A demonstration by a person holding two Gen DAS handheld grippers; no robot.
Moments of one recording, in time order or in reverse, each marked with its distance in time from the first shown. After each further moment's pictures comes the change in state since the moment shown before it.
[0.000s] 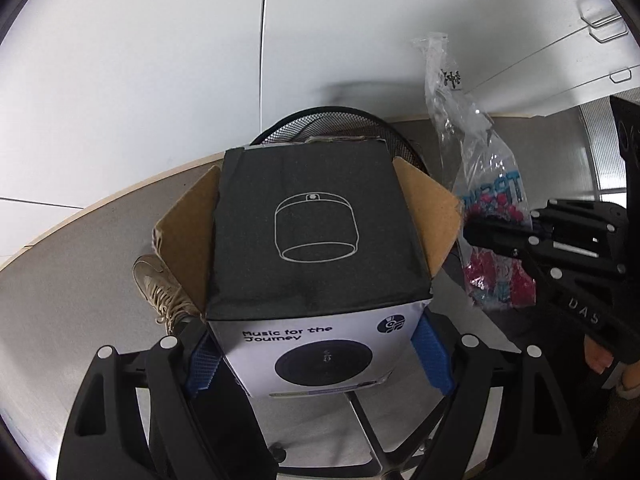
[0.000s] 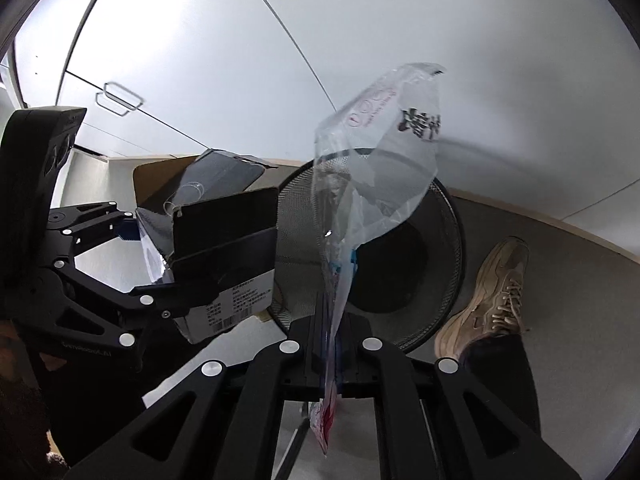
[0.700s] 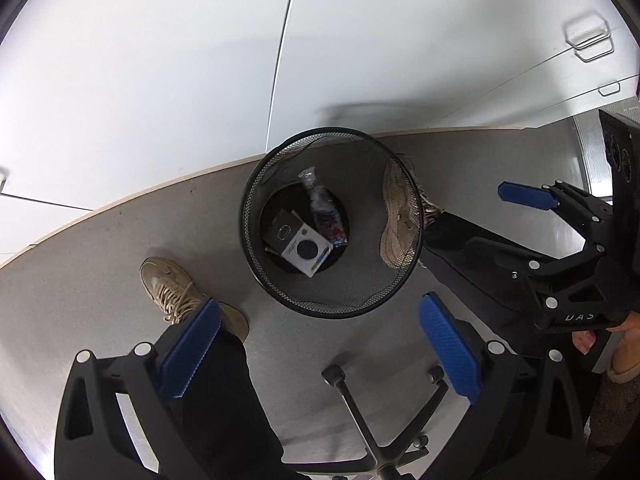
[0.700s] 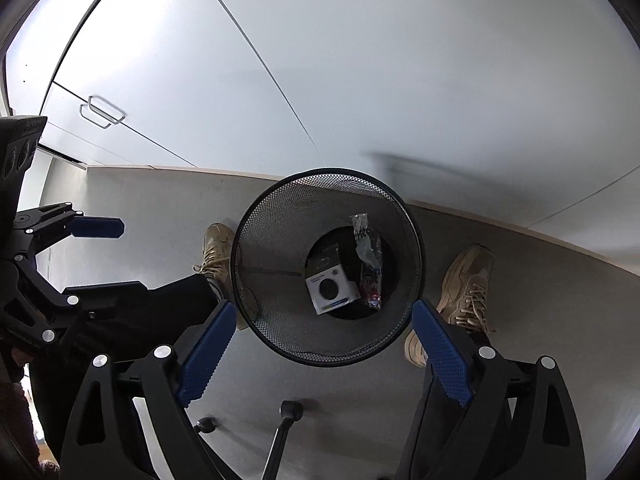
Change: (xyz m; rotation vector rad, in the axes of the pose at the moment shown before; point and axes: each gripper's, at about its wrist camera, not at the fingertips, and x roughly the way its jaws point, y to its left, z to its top) left arm -0.055 0.005 -0.019 -0.013 -0.046 -0.027; right arm -0.018 -0.003 -0.010 0.018 -0.048 -0.075
